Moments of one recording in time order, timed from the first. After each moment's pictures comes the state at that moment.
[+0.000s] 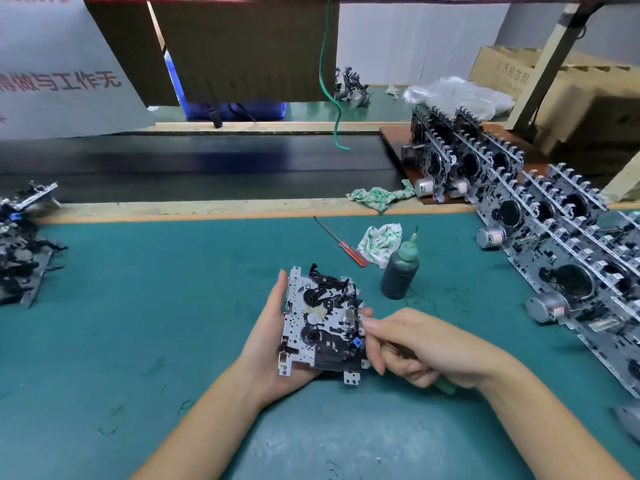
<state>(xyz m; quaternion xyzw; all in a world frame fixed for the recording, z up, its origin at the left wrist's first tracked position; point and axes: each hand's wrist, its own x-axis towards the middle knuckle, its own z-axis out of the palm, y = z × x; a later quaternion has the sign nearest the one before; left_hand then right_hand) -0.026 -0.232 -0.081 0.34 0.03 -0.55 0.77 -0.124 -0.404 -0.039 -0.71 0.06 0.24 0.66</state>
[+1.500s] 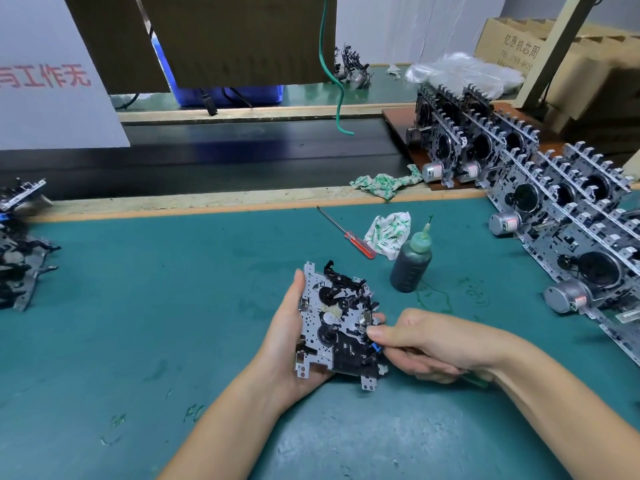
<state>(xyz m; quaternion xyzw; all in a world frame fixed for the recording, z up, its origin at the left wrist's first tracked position) -0.031 -0.242 -0.073 0.40 0.07 -0.52 0.75 -0.116 -0.409 -0.044 -0.76 0.07 0.29 0.58</state>
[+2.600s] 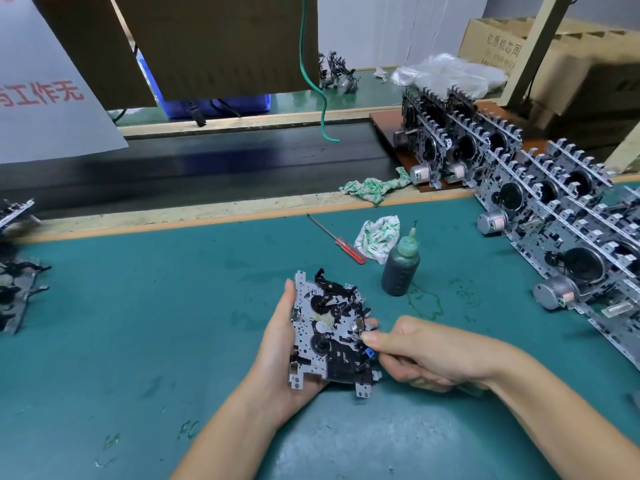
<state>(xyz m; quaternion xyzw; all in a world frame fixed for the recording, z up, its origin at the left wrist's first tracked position) -0.034 -0.243 -0.076 0.40 0.05 -0.51 0.76 -0.123 -0.408 -0.047 -0.76 0.11 0.28 0.57</state>
